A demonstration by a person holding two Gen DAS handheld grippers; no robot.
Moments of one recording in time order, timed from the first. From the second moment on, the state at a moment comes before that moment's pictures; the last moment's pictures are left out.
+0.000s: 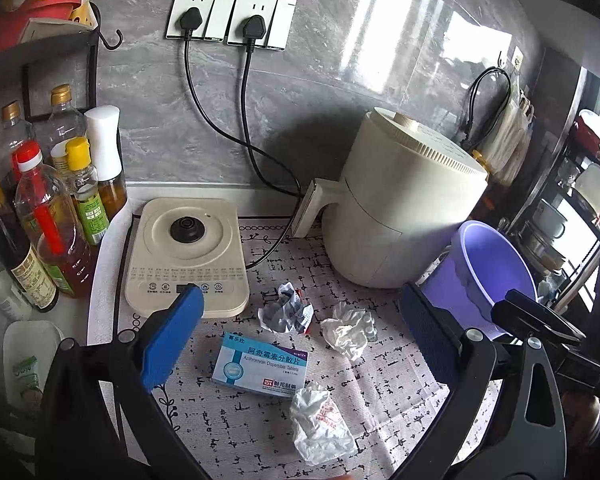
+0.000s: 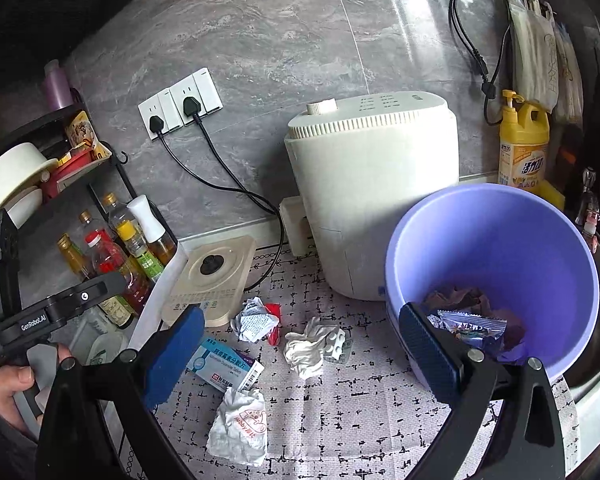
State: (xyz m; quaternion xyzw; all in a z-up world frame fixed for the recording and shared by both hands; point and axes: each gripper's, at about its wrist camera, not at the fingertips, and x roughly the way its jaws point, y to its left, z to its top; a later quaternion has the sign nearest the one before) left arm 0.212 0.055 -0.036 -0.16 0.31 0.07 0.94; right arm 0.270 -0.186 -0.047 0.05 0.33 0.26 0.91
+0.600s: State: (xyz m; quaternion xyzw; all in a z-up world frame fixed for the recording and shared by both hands) left arm 0.228 0.092 -0.076 -0.17 0.32 0.00 0.93; right arm 0.249 -0.149 -0.101 0.05 0.36 0.19 0.91
